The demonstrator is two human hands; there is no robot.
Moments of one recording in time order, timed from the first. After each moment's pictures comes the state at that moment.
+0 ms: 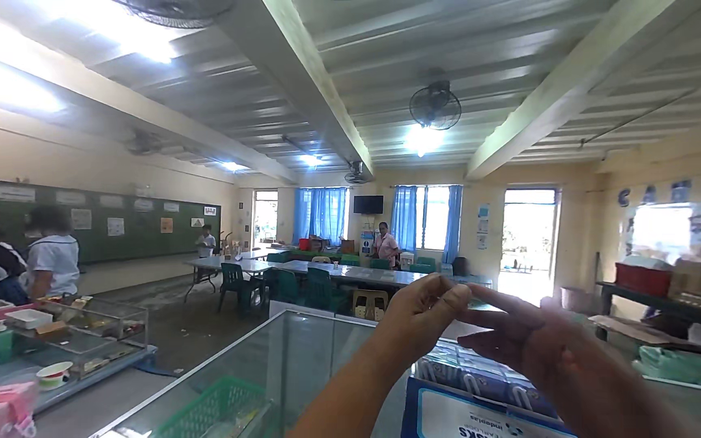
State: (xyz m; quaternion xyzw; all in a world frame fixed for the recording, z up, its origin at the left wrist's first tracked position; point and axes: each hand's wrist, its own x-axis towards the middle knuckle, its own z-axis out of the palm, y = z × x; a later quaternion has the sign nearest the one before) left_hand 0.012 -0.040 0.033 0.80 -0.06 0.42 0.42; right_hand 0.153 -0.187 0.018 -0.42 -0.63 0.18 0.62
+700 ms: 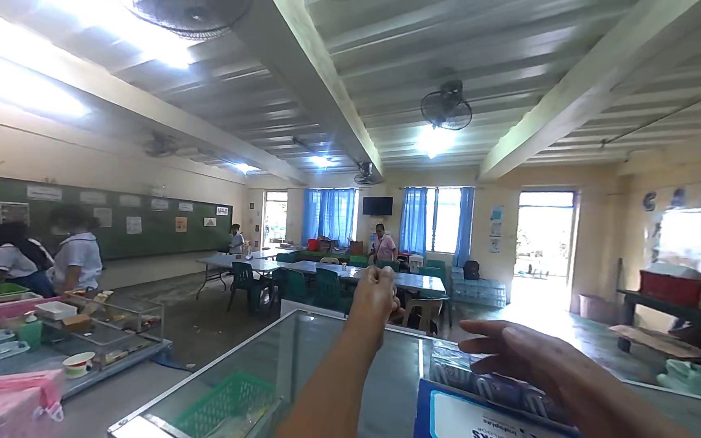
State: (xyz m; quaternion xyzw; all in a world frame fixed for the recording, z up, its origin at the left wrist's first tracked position) left_hand -0.003 -0.006 0.038 0.61 0.17 0.50 0.60; right_hand 0.156 -0.184 0.014 -0.53 -0.63 0.19 0.54
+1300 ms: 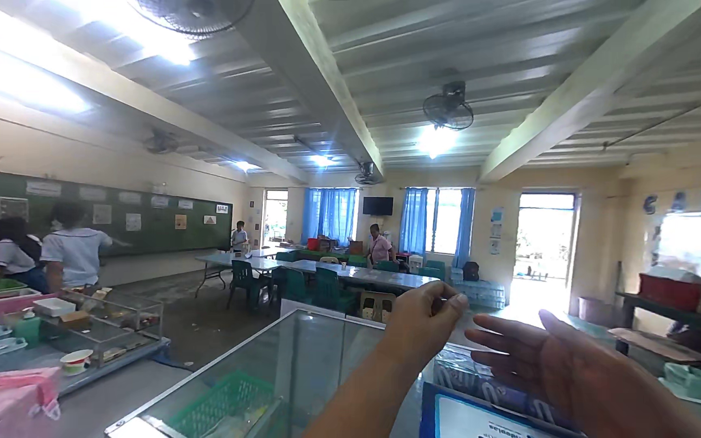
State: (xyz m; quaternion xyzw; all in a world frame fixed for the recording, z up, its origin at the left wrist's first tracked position) left_hand 0.016 -0.027 0.030 0.82 0.09 0.43 0.36; right_hand 0.166 -0.186 0.024 -0.50 -0.54 0.33 0.59
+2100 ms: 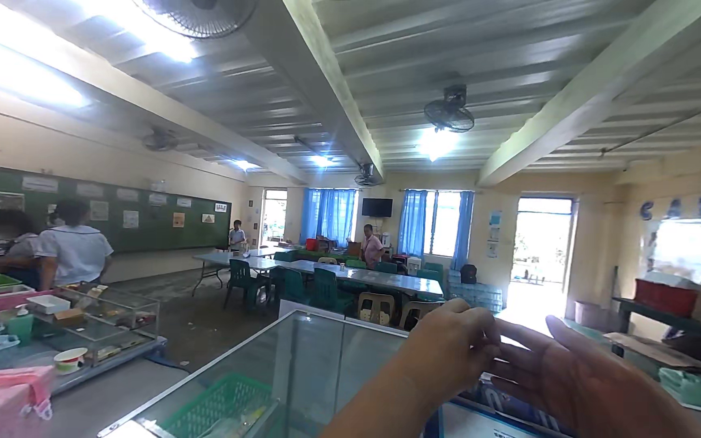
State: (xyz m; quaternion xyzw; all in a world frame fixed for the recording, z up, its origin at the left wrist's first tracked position) left_hand 0.017 -0.045 0.026 0.91 -0.02 0.37 0.16; right_hand 0.160 -0.186 0.022 -0.49 -0.53 0.35 0.60
